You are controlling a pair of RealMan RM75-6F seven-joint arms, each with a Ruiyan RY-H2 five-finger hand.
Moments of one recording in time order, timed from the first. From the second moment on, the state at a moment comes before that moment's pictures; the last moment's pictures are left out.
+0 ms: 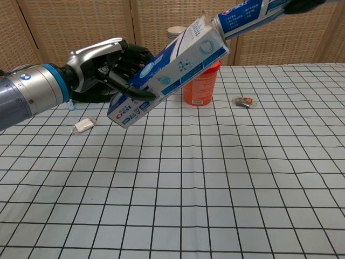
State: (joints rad) left arm -0.80 -1.61 -0.24 -1.36 1.40 0.95 -0.54; right arm 0.82 -0.88 0.26 -2.16 -1.09 1.09 -0.88
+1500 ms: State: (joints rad) left arm -0.82 -1.81 -0.31 -1.32 1.36 1.04 -0.75; right arm 0.84 -0.91 0.29 -2.23 -1.19 1.42 -1.22
